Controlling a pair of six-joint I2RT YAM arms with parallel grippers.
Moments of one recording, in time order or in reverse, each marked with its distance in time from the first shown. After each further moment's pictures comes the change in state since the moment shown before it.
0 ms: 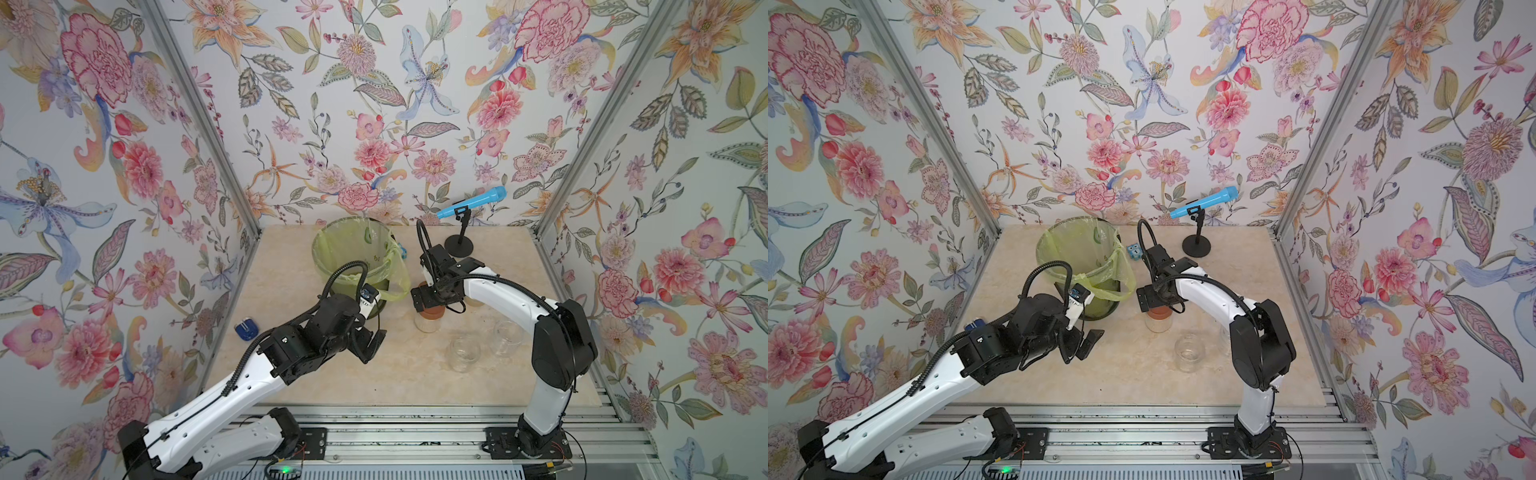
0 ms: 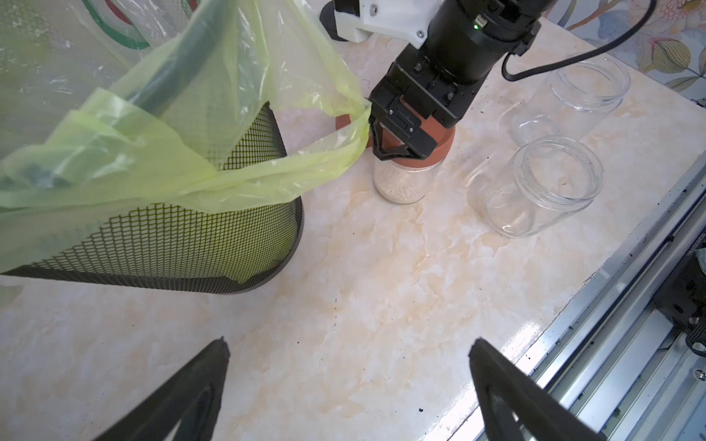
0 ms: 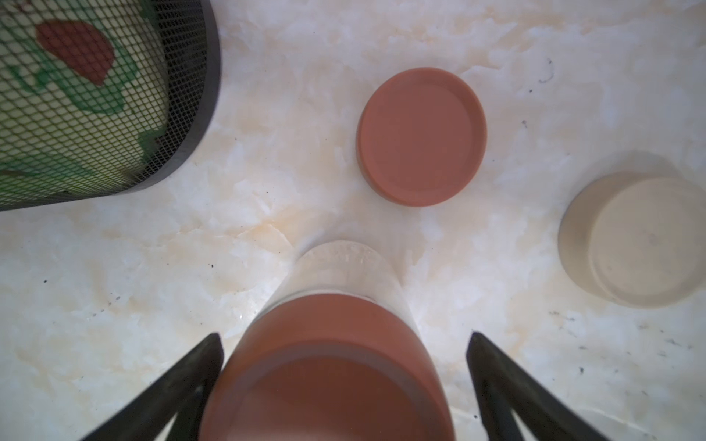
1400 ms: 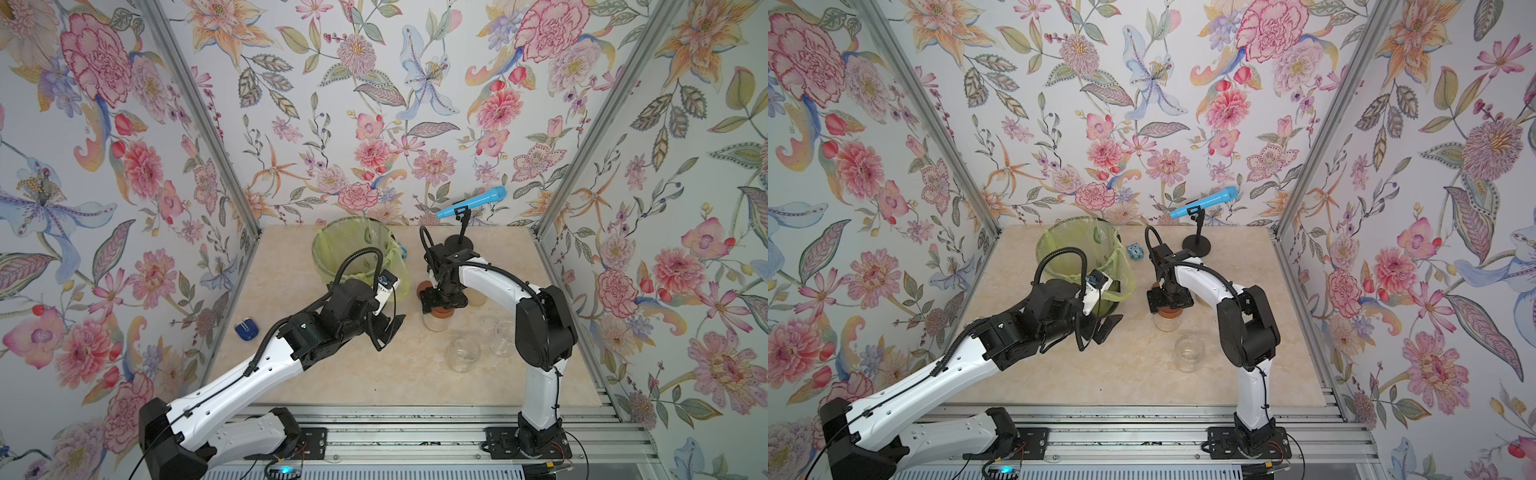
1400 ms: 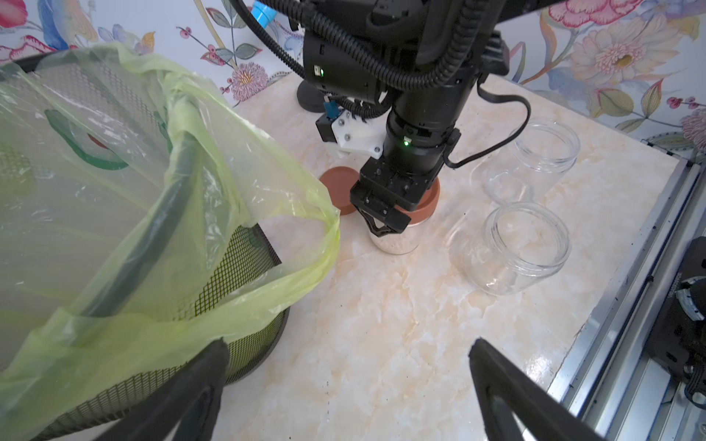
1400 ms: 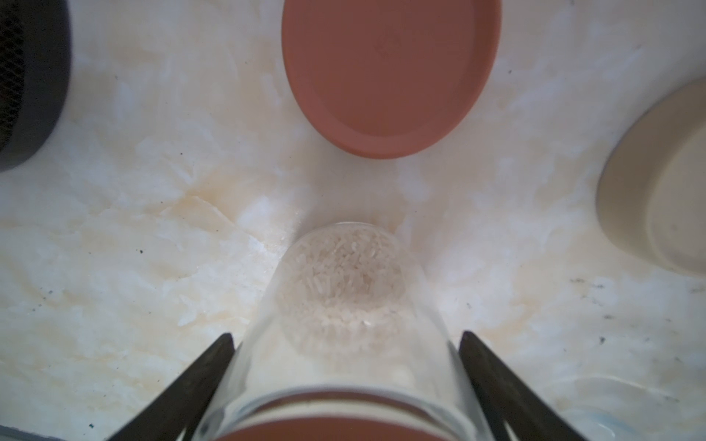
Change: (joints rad) left arm 0.002 0.133 0.072 0.218 0.053 0.085; right arm -0.072 0.145 0.100 -0.183 -0.087 0.005
